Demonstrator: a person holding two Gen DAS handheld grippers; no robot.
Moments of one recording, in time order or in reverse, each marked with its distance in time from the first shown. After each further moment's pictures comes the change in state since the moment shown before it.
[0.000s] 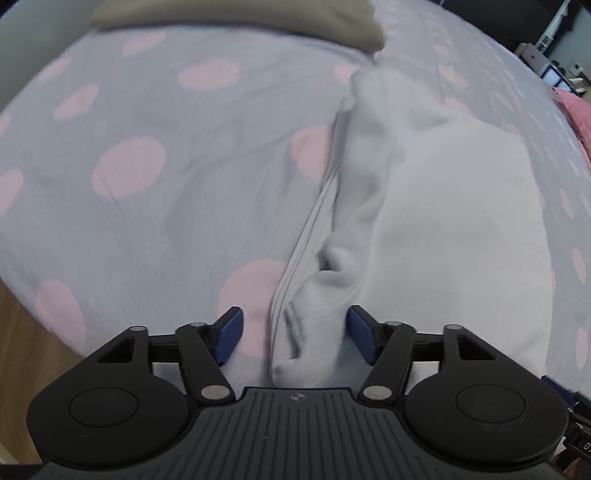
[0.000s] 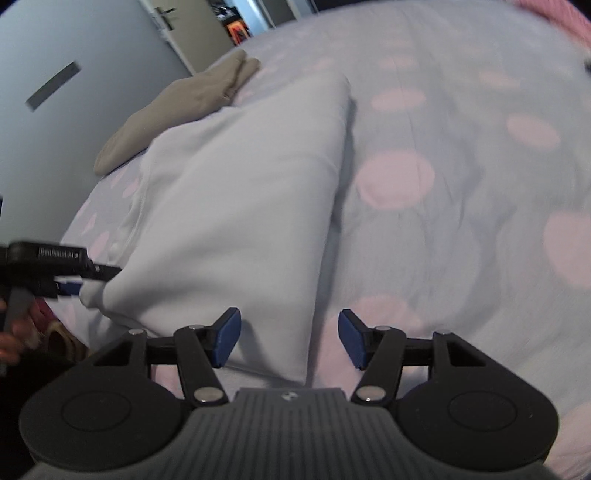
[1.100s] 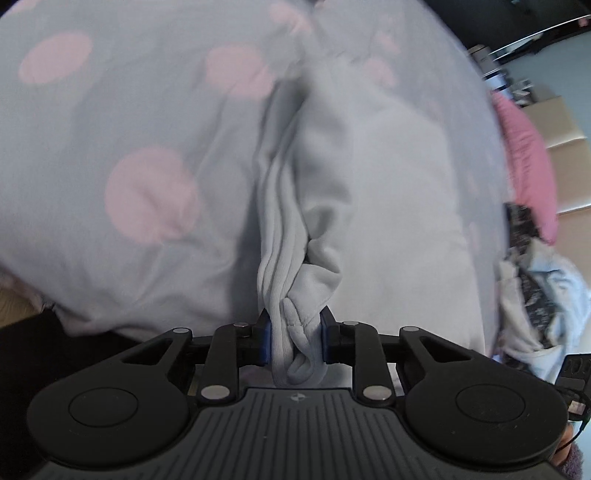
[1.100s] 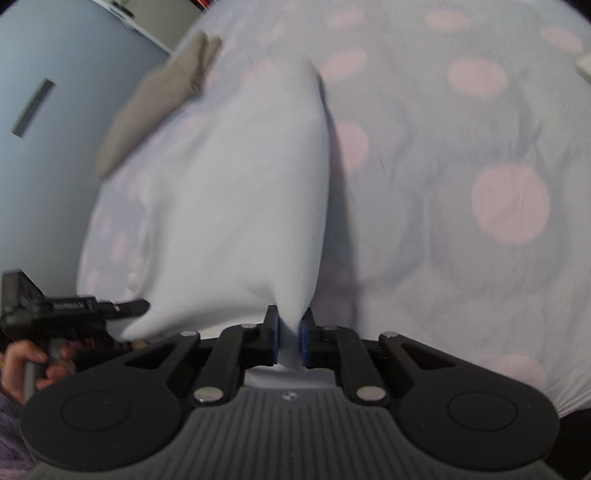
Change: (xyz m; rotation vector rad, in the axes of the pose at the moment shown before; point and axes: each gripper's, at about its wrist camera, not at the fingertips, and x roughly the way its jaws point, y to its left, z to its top) left arm 0.002 -0.004 -0.019 -0.099 0.212 -0.342; right arm -0.057 -0.051 0.024 0.147 0.229 0.049
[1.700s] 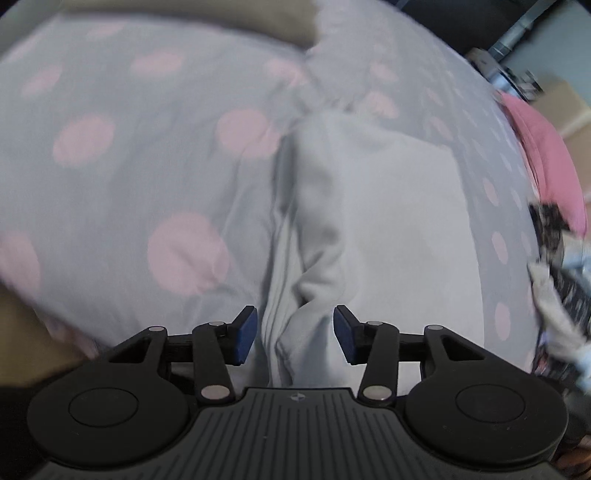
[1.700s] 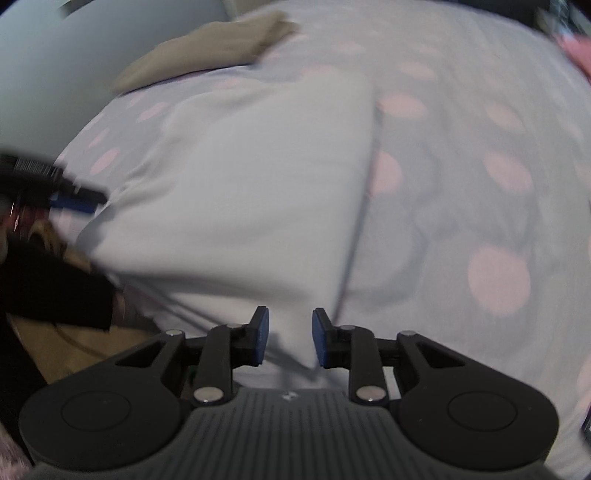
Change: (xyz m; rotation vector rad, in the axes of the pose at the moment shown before) left arm -0.055 -0.033 -0.023 0.204 -0.201 0.148; right arm -0.011 0.049 -0.042 -0.501 -0.085 -0.176
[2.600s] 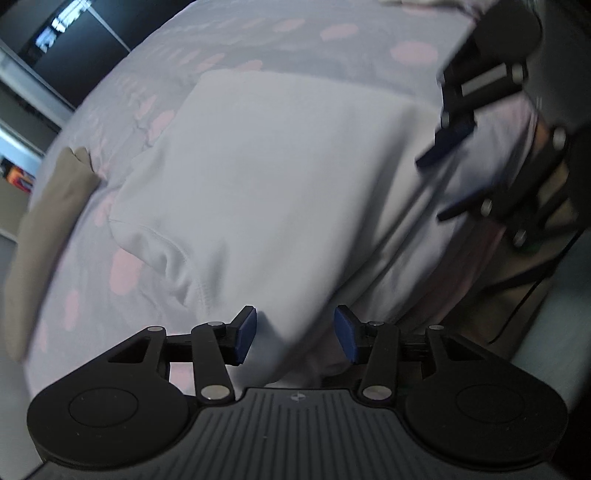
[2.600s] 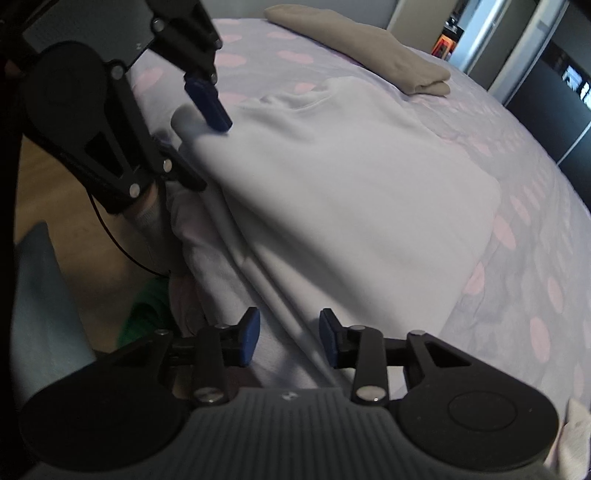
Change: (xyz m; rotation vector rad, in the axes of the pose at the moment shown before) left arm 0.037 -0.118 -0.106 1.149 0.032 0.293; right arm 0.044 0.095 -0.024 -0.635 -0.018 -0.102
